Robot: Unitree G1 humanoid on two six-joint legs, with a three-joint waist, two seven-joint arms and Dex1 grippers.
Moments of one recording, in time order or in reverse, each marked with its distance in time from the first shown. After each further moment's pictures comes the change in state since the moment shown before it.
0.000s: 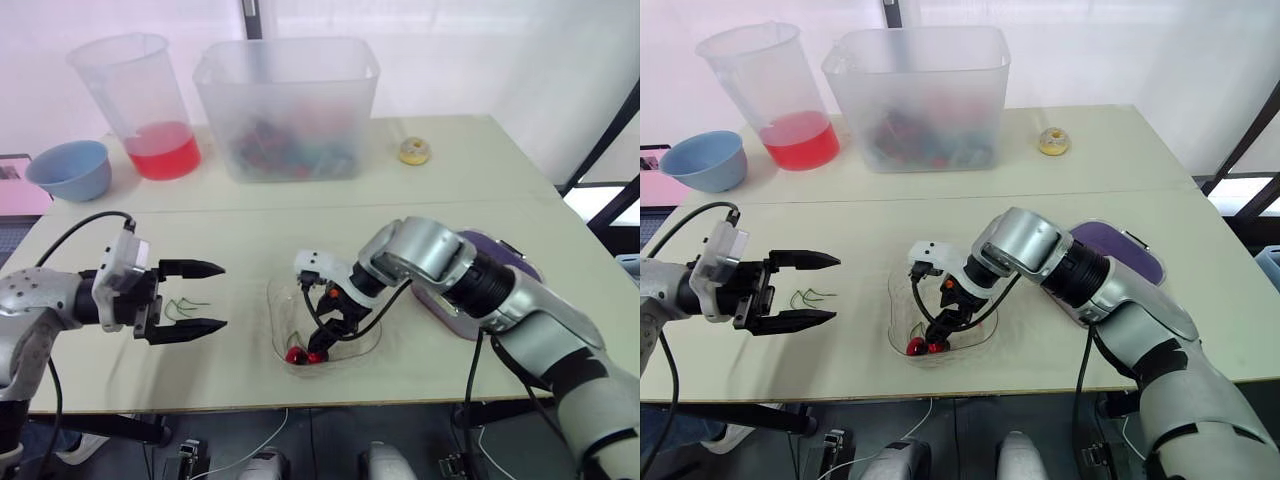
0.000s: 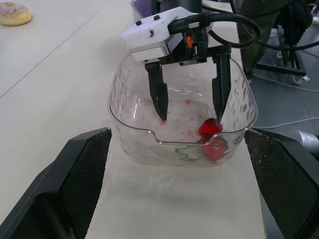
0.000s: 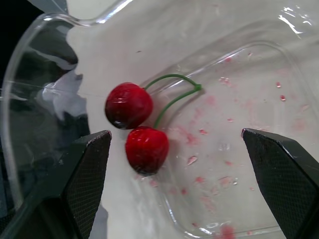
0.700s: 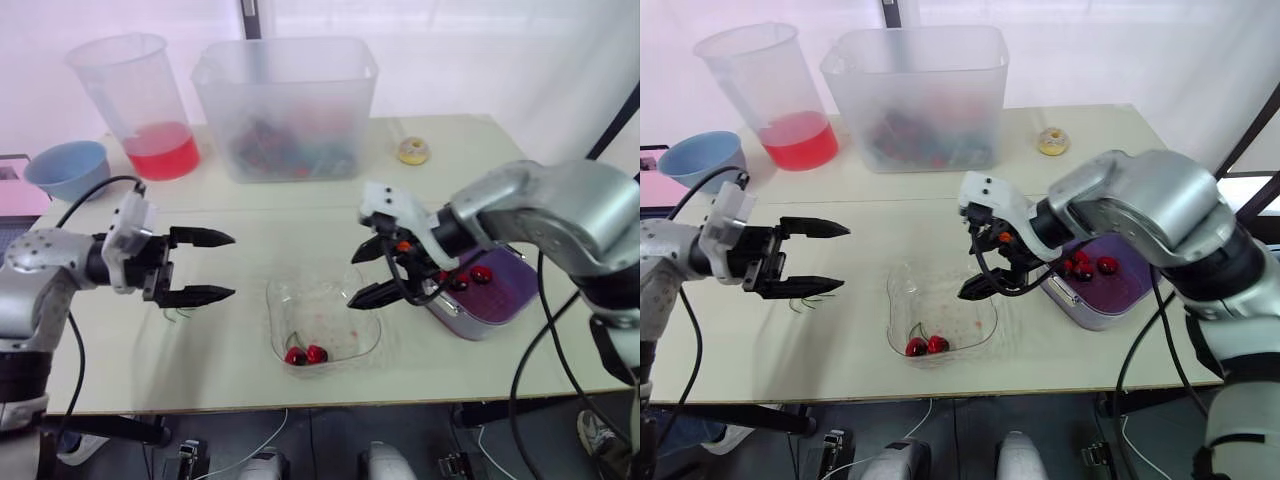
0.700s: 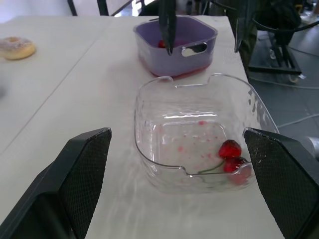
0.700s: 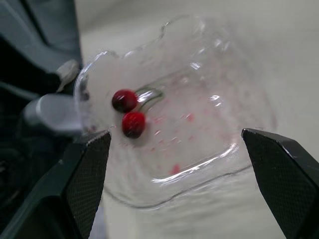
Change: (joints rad) left arm -0.204 -0.030 -0.053 0.118 0.034 -0.013 -0.065; right arm -0.087 -0.330 -0.279 -0.318 0.257 0.111 -0.030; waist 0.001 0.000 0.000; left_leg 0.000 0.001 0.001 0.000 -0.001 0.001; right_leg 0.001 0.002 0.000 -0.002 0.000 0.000
